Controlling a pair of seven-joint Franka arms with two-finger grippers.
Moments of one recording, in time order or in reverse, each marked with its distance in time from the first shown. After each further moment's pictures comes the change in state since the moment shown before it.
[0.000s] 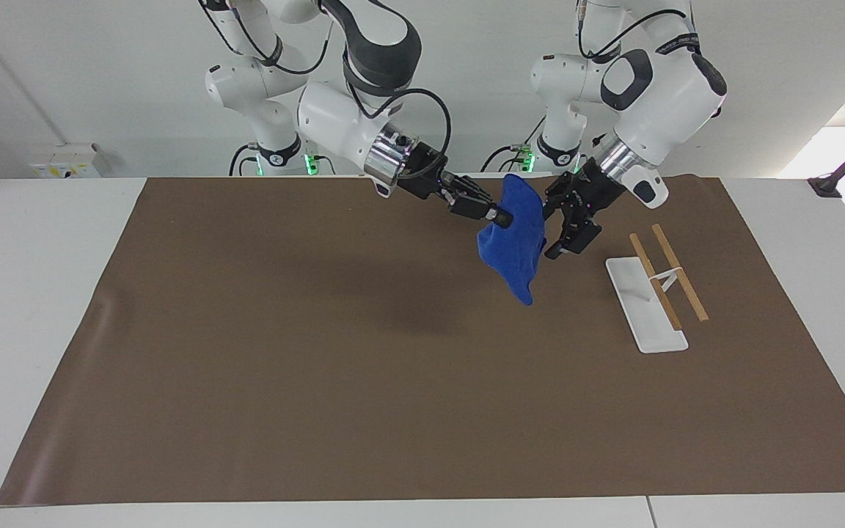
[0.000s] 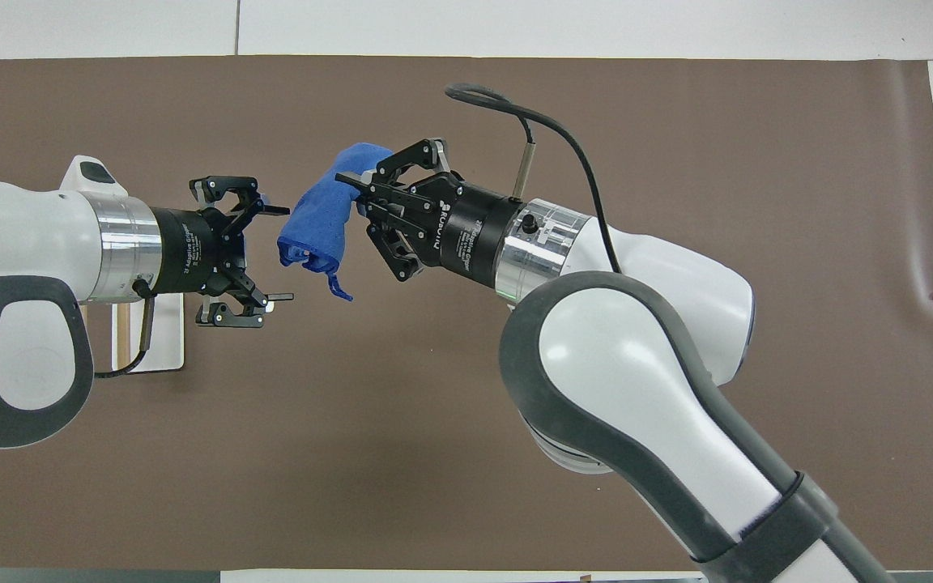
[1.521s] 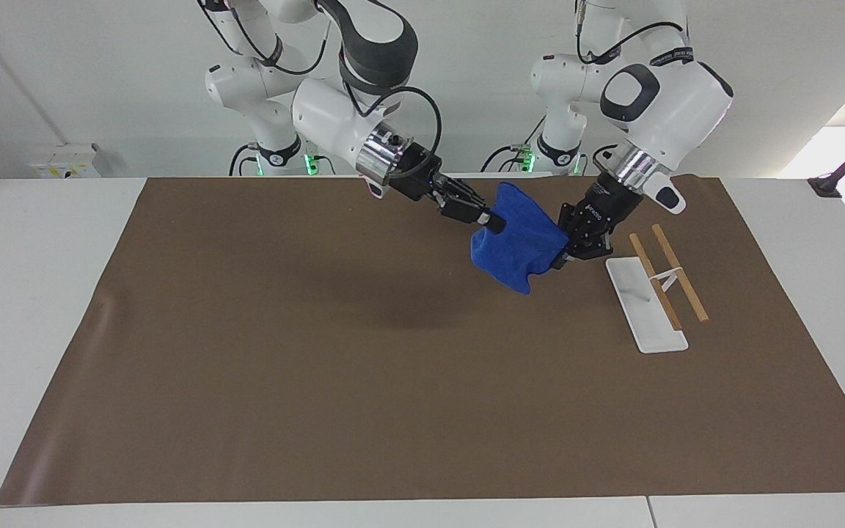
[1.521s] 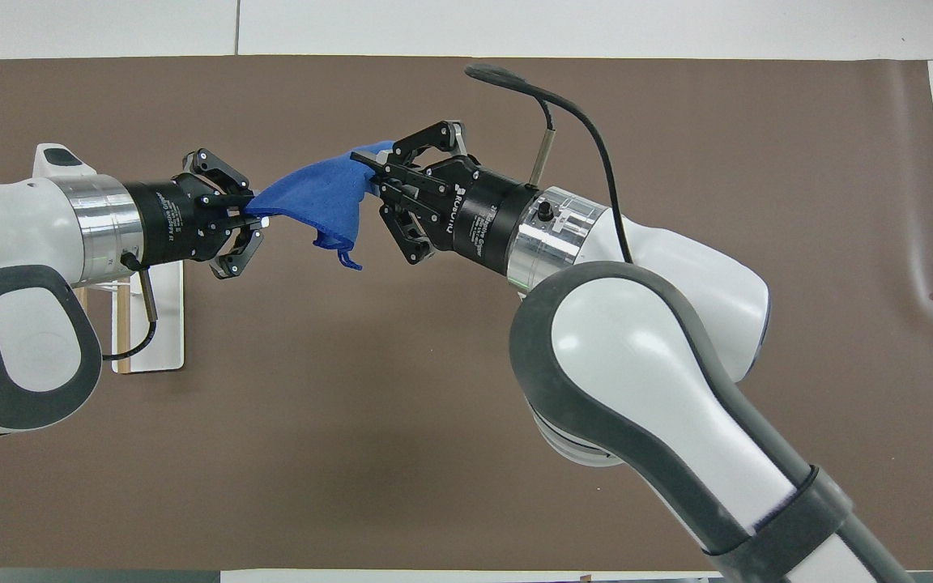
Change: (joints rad) left arm 0.005 0.031 0.011 -0.005 -0.075 0.191 -0.012; right arm -0.014 0.004 -0.001 0.016 0.000 0.042 0.000
